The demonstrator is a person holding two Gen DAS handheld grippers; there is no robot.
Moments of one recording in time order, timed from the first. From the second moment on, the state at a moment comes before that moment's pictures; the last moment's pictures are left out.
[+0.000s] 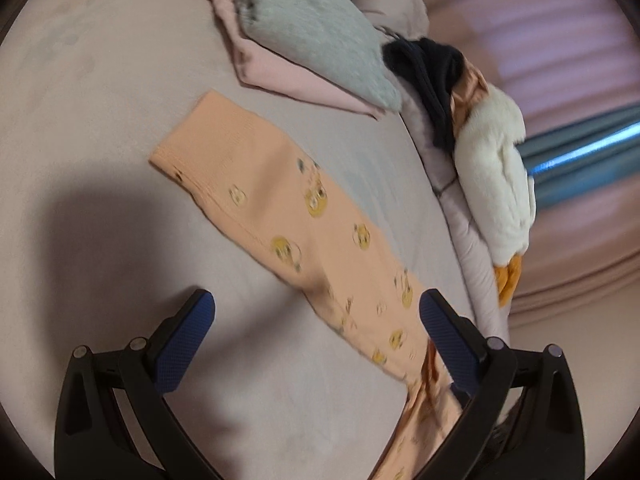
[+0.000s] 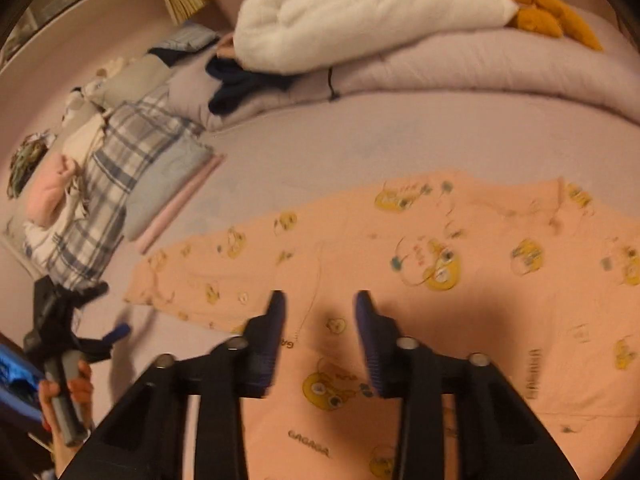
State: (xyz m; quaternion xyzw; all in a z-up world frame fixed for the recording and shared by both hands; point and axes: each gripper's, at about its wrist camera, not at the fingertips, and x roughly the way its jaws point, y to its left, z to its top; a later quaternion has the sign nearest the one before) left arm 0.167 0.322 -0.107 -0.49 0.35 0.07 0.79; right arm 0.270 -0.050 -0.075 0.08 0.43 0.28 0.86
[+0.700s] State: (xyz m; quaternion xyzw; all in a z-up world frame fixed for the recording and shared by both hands) left arm 0.212 0.358 -0.114 -0.46 0.35 0.19 0.79; right arm 0.247 -0.081 -0.059 0.06 0.40 0.31 0.86
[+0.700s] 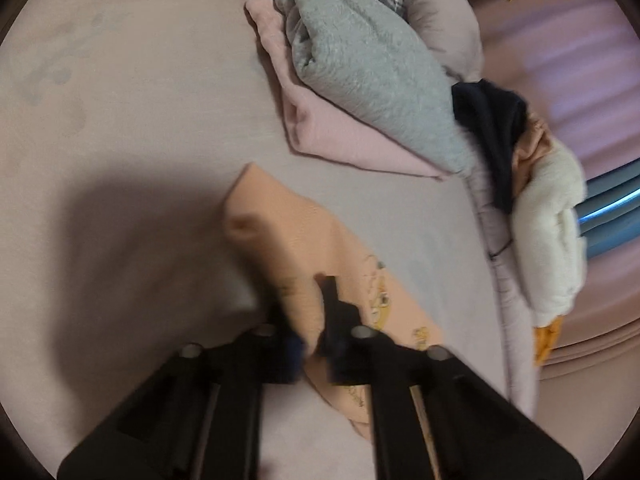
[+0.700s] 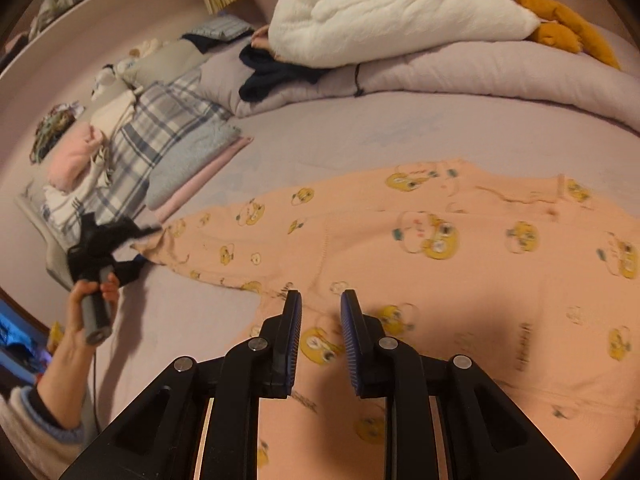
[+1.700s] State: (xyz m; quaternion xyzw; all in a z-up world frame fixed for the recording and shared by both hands) left arm 0.250 -0.101 -0.087 -0.04 0.46 -0.19 0.86; right arm 0.237 -0.247 -0.092 0.25 0.40 0.21 0.85
